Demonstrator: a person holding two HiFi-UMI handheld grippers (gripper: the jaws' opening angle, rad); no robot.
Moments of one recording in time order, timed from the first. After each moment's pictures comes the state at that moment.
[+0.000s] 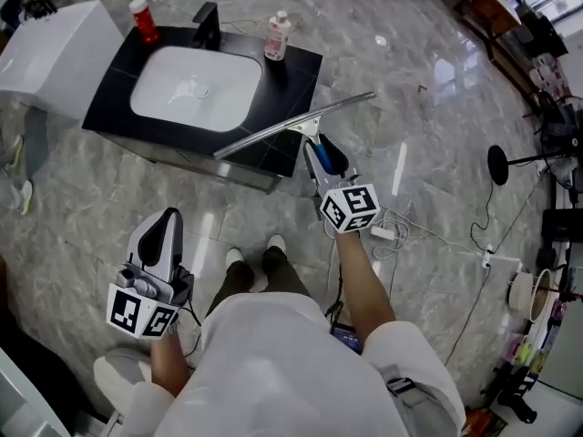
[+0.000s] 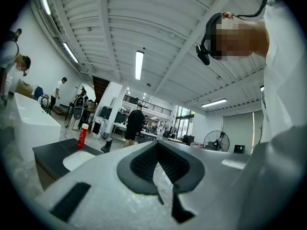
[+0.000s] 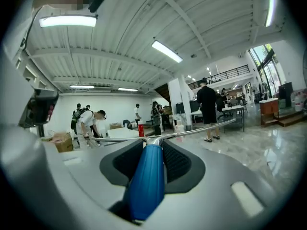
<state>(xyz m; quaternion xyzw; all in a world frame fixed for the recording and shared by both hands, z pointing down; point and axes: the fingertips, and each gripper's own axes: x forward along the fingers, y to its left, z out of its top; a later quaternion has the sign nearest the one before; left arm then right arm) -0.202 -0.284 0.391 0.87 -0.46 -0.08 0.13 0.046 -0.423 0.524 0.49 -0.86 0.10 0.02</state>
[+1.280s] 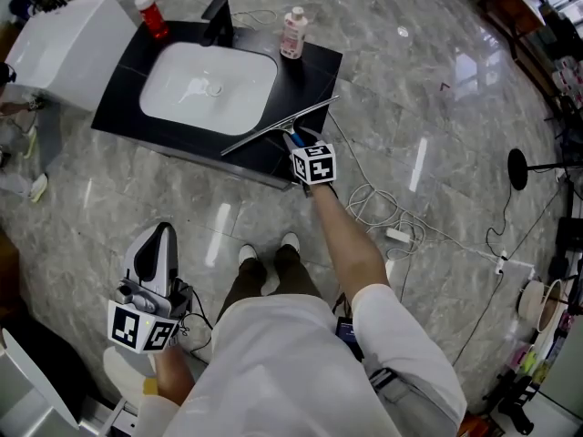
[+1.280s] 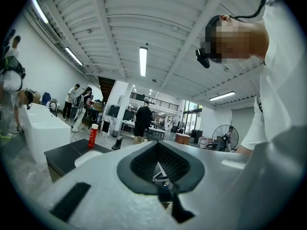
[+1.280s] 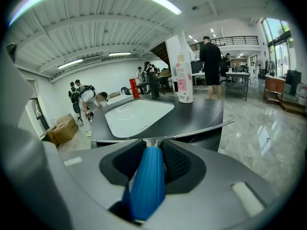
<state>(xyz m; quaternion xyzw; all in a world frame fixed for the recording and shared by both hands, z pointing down) -0.220 -0.304 0.403 0.85 -0.50 -0.04 0.14 -0.012 -0.529 0.735 0.46 -0.83 0.24 0.21</state>
